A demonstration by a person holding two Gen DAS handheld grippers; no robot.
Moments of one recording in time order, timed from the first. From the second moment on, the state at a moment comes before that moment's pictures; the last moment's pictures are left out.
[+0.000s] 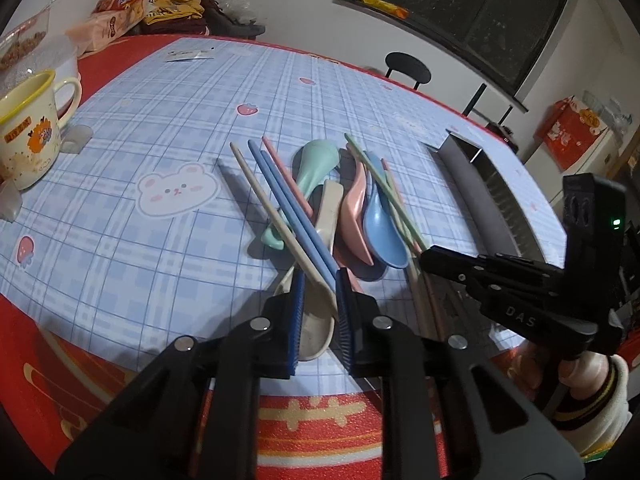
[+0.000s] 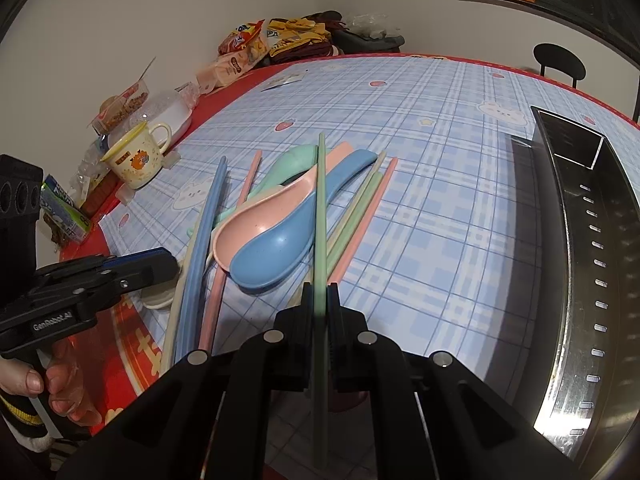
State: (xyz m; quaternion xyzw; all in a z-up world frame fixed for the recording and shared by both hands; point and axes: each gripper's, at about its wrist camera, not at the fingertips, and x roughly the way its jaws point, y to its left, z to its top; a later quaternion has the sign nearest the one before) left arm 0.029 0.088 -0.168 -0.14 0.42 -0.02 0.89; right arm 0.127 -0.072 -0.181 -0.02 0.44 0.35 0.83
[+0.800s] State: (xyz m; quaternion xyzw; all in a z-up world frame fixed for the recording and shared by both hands) left arm 0.036 0.059 -0.165 0.04 0.45 0.03 0.89; right arm 0.124 -0.075 -0.181 -0.02 0.44 0.35 0.83
